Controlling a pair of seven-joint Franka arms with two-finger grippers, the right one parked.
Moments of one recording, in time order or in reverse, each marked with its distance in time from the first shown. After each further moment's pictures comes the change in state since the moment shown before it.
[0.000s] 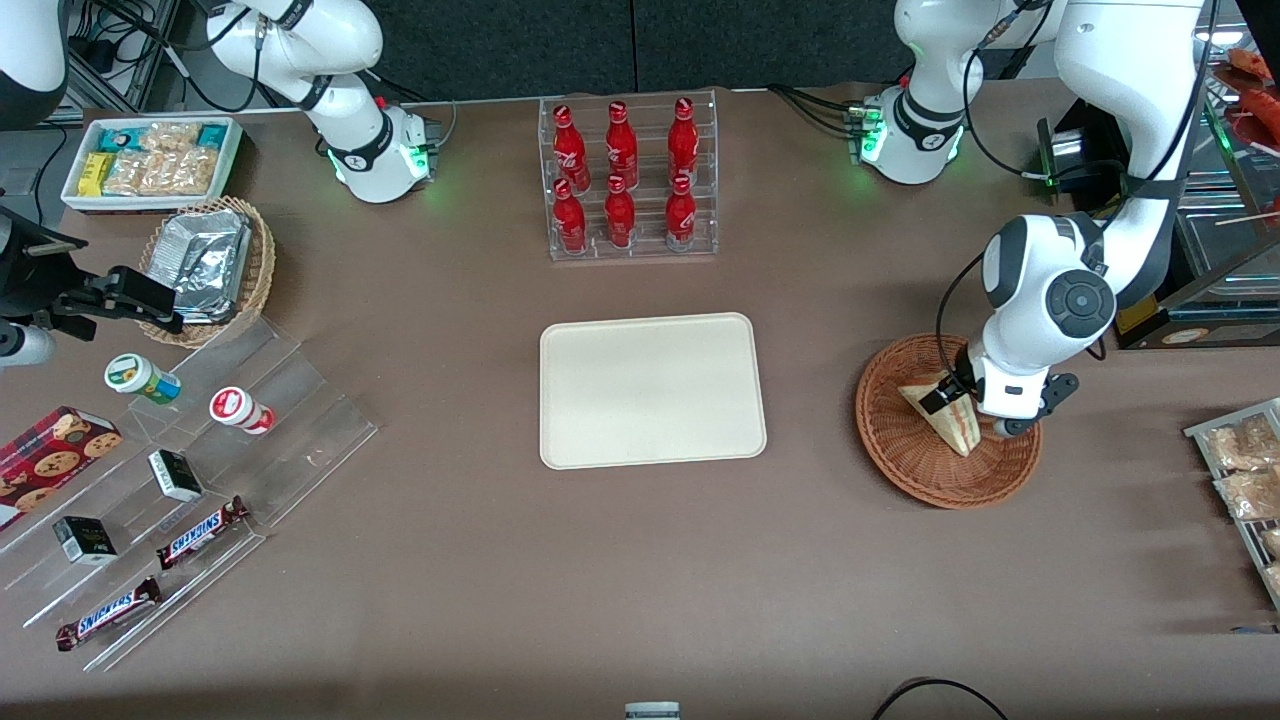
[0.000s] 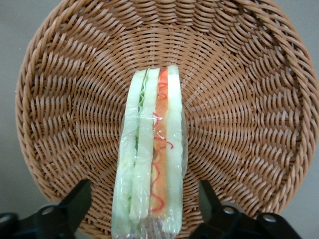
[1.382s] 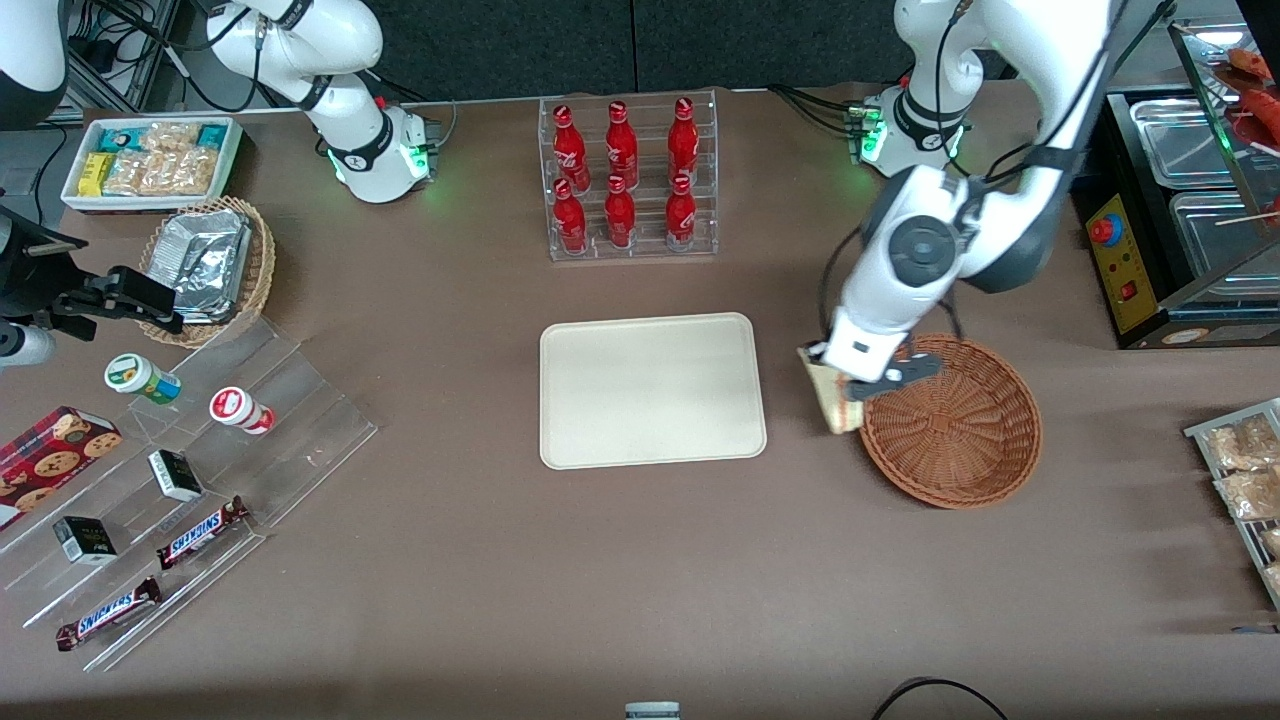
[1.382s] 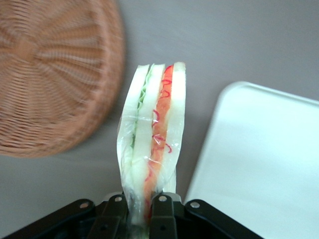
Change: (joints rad) arm -0.108 -0.009 -0.288 0.174 0.002 -0.202 -0.041
